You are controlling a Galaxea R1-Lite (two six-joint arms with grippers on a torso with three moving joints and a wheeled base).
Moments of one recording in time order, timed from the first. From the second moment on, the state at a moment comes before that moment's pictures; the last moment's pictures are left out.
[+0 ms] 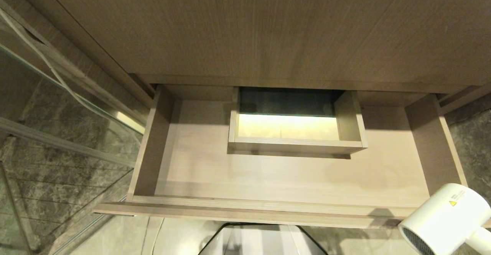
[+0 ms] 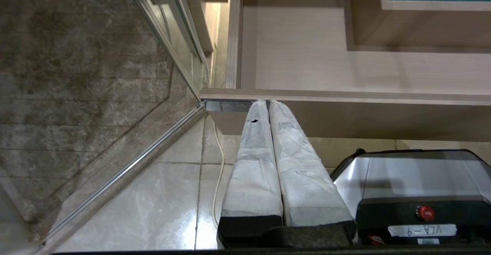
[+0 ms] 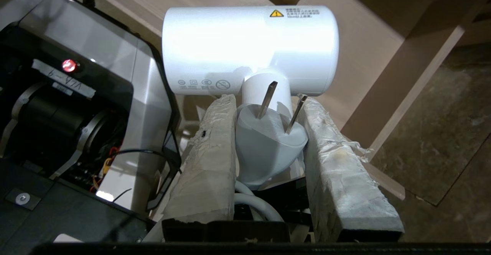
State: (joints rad) left arm 0.00 0.00 0.00 0.00 0.00 0.00; right arm -0.19 0.44 -0.53 0.47 0.36 -0.62
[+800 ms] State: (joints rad) left arm 0.00 0.00 0.00 0.00 0.00 0.00; right arm -0.20 0.59 -0.63 0.44 0.35 -0.61
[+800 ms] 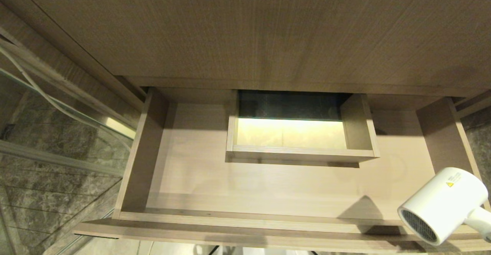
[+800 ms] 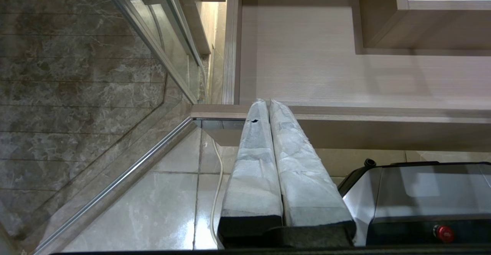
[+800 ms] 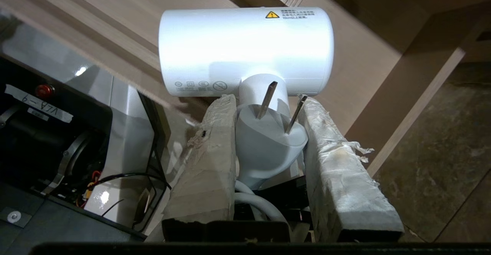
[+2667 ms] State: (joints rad) left arm 0.00 0.00 0.00 0.00 0.00 0.00; right arm -0.39 1.90 -1.18 -0.18 0.24 -0.46
